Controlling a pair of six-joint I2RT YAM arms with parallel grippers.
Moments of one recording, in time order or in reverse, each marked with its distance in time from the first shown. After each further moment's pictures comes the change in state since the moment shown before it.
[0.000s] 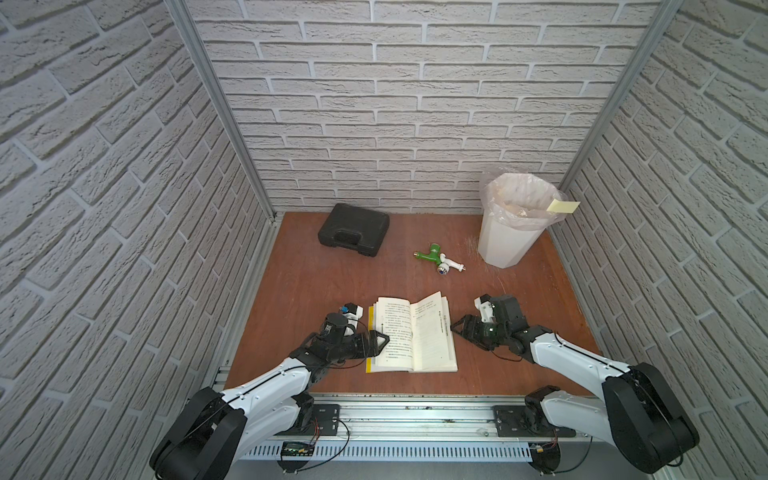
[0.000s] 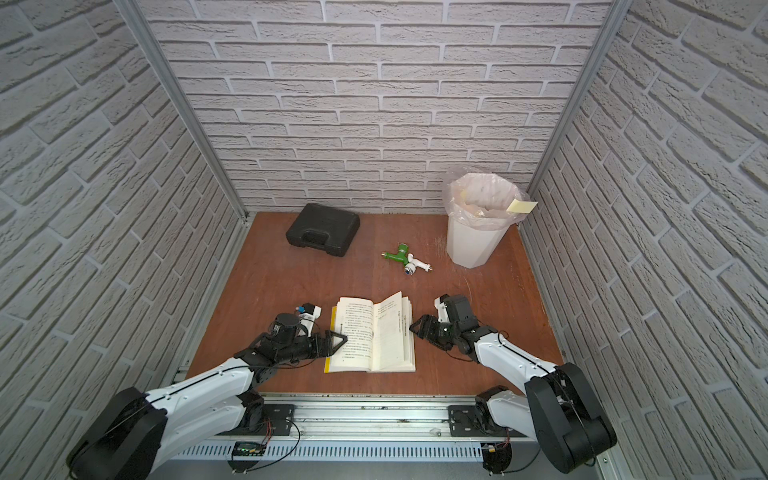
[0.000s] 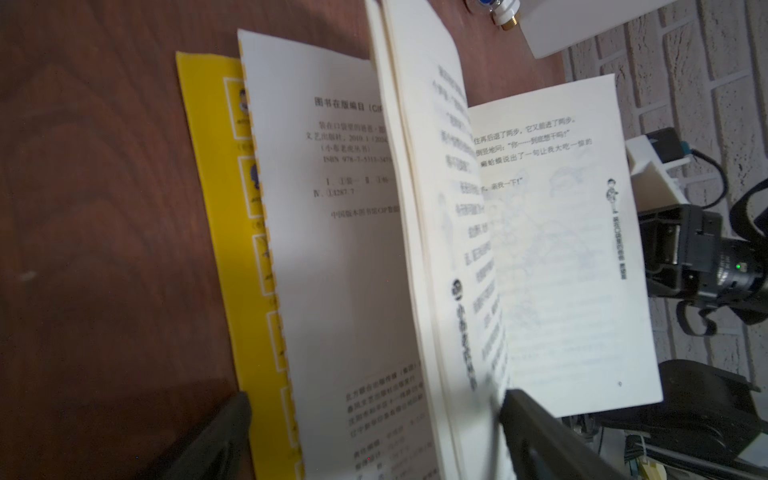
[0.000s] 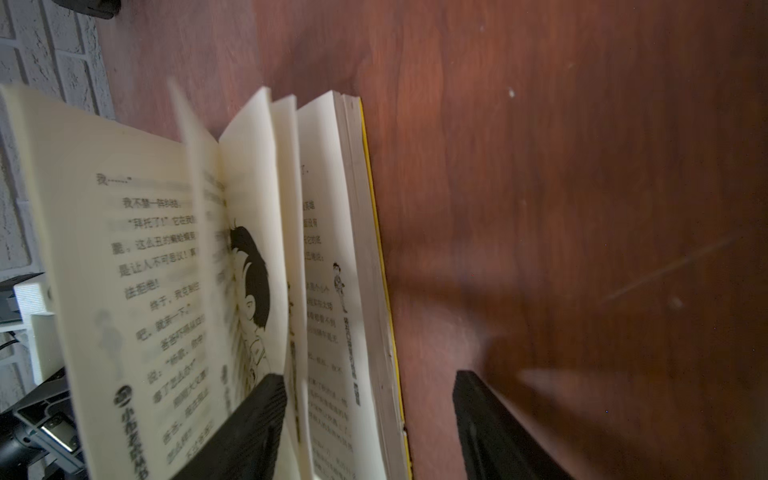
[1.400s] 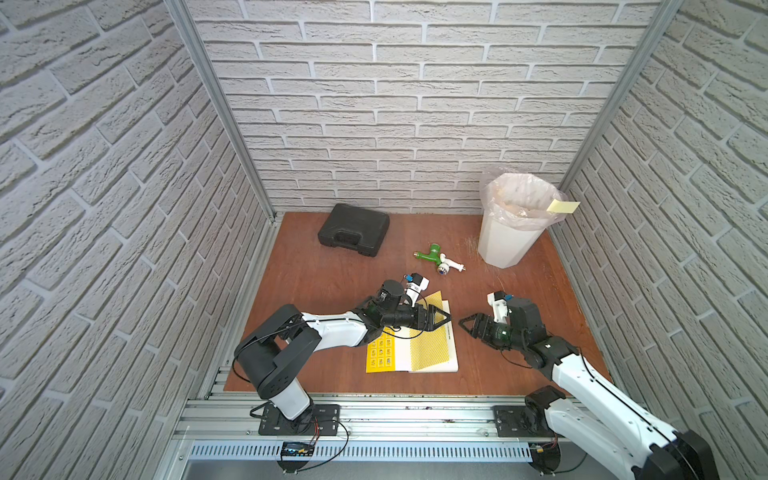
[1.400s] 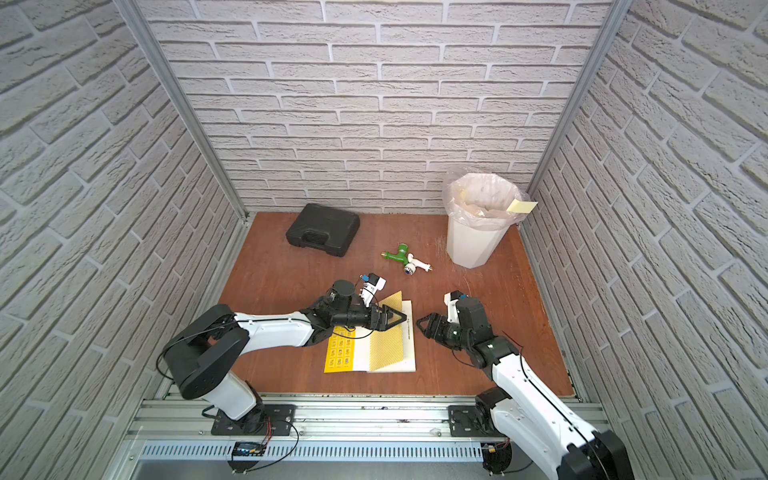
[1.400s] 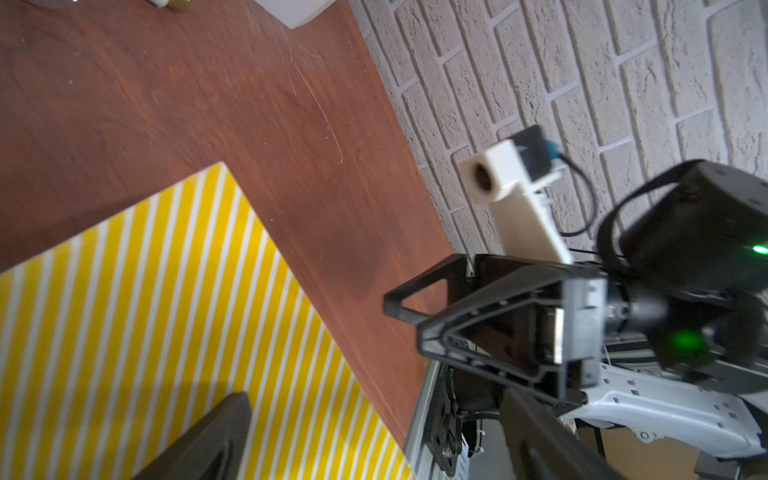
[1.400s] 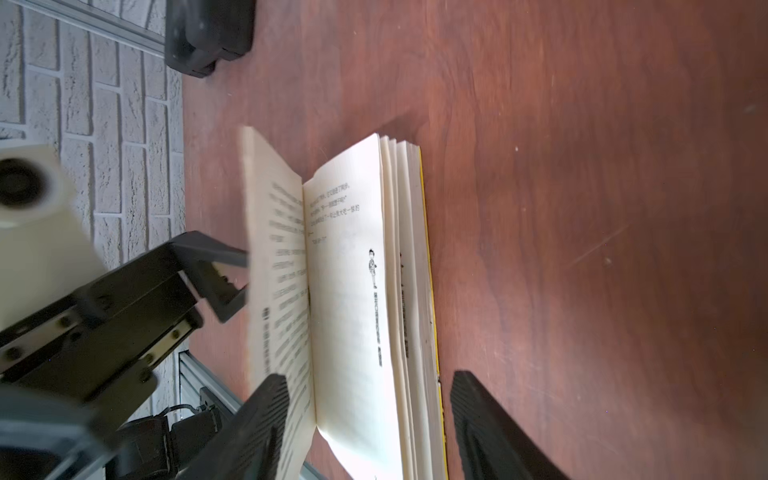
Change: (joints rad) left arm -0.267 0.627 0.537 0.339 0.156 -0.061; right arm -0.001 -0.455 0.034 -0.297 0.111 -0.015
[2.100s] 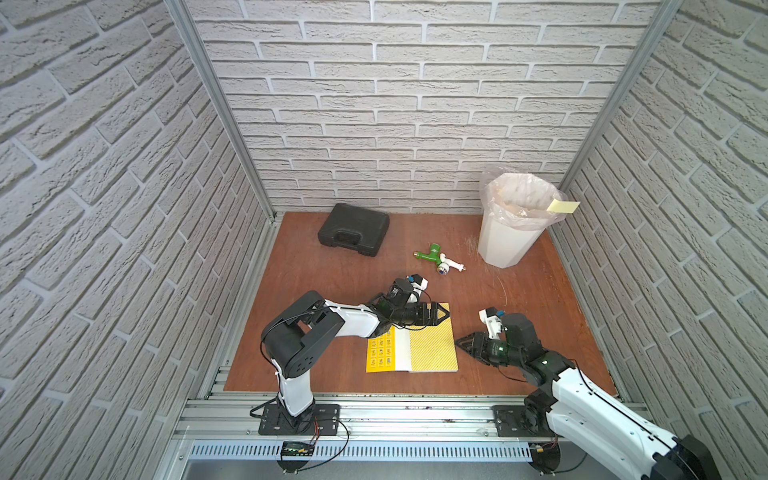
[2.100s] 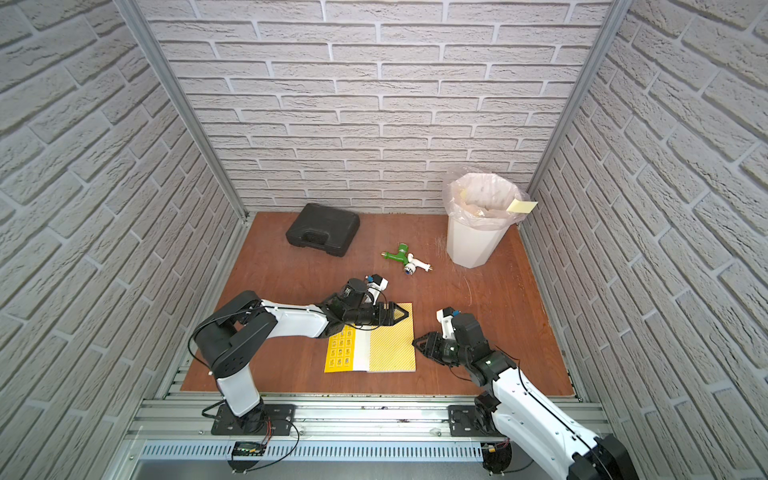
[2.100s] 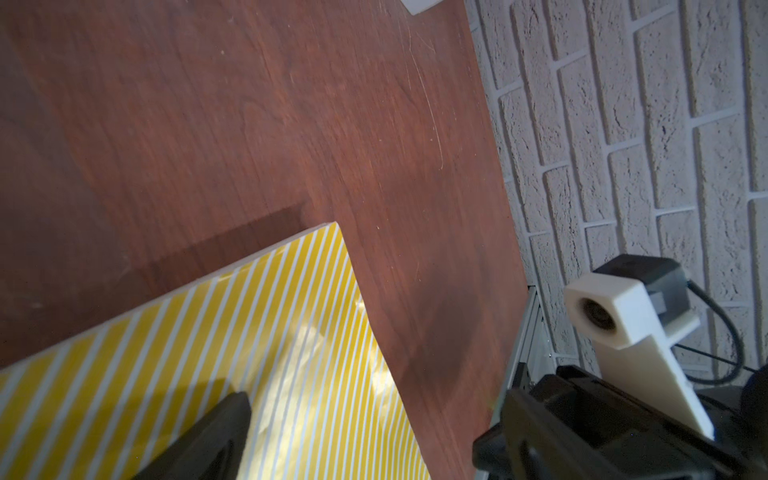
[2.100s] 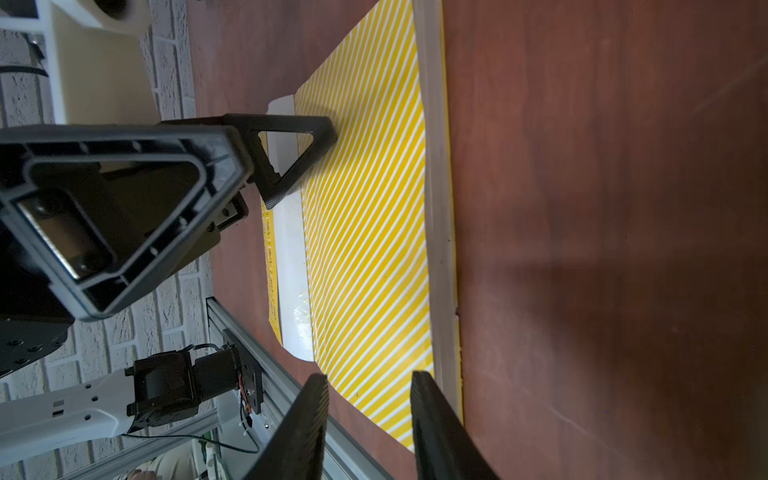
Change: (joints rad) left arm 0.007 0.153 0.096 -0.089 -0.116 -0.021; right arm 0.132 0.051 -0.177 0.210 -0.110 0.127
